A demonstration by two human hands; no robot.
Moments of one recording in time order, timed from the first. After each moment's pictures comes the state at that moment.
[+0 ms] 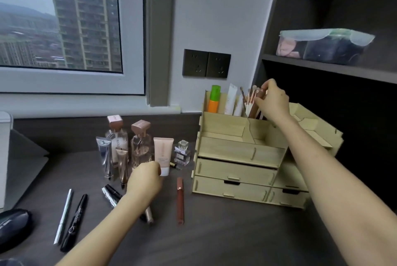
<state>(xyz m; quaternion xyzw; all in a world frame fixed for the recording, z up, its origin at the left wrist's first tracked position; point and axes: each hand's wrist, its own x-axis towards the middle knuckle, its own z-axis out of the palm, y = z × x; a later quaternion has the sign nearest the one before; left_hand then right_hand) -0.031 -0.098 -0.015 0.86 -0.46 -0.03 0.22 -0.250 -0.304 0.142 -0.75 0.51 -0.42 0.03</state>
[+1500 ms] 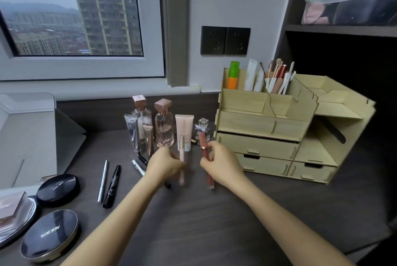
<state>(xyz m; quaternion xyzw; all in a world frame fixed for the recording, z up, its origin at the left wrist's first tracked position) -0.044 -0.060 -0.010 0.83 -0.36 -0.21 0.36 -0.182 -0.123 -0.003 -0.84 0.42 -0.23 0.26</state>
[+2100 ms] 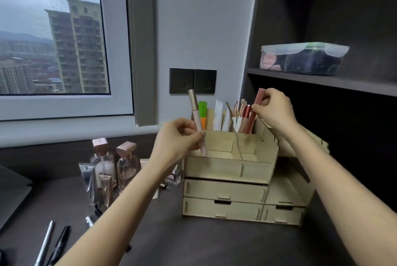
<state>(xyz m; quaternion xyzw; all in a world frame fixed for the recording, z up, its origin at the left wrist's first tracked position) -0.107 -0.120 0.122 0.55 -0.50 -0.23 0.63 -0.283 -0.278 0.168 -0.74 0.47 -0.47 0.10</state>
